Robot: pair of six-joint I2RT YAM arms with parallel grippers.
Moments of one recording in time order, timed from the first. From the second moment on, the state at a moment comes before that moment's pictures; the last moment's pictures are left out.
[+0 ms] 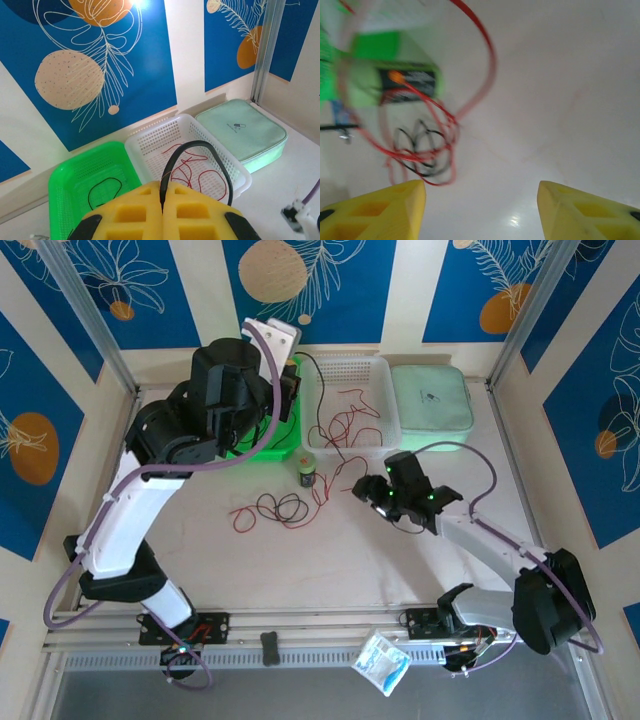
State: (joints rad) left arm -0.94 1.61 2.40 -1.07 -0.52 -0.01; right arm 0.50 1.19 0.76 -0.38 -0.15 1.04
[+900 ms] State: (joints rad) left arm -0.94 1.57 2.35 -1.06 -0.51 0.00; right arm 0.50 1.54 0.94 -0.20 -0.27 1.28
